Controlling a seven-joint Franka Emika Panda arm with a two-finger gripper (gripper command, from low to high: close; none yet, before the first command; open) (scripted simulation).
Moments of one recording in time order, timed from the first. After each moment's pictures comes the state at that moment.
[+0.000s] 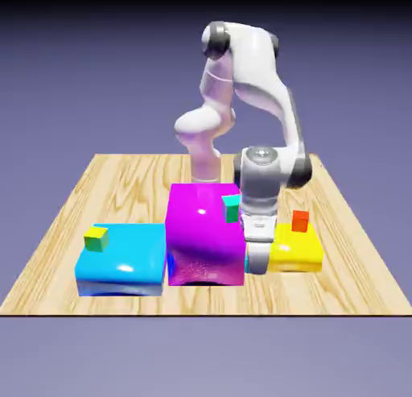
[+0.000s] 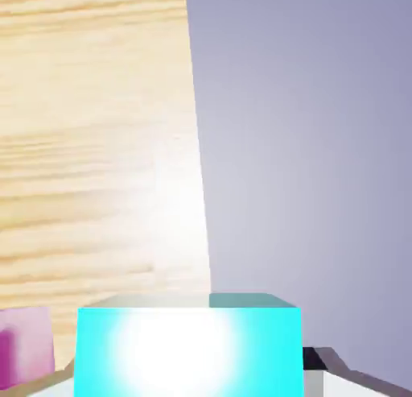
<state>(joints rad) 0.84 0.32 -0.69 -2.17 0.30 2.39 -0.59</state>
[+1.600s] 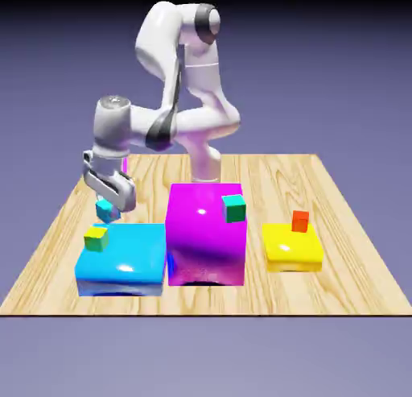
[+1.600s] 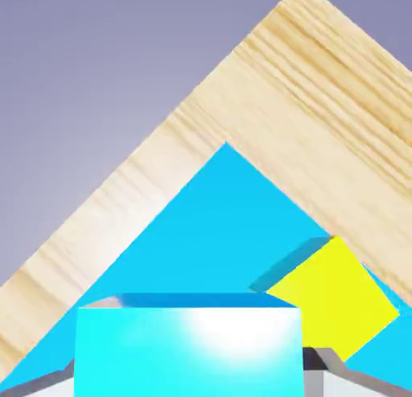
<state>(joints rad) 0.50 -0.17 -1.06 -2.44 -0.40 2.45 1.50</state>
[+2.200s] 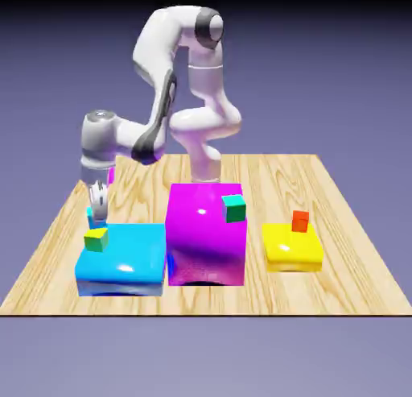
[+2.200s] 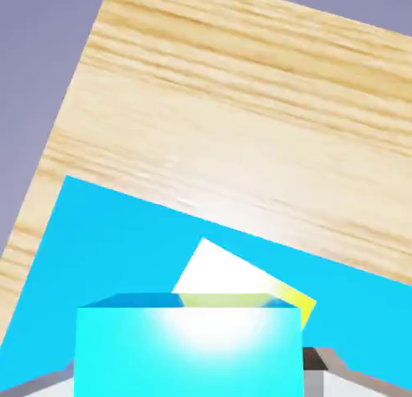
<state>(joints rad) 0.37 0.08 -1.01 -2.51 -0.06 2.69 1.47</state>
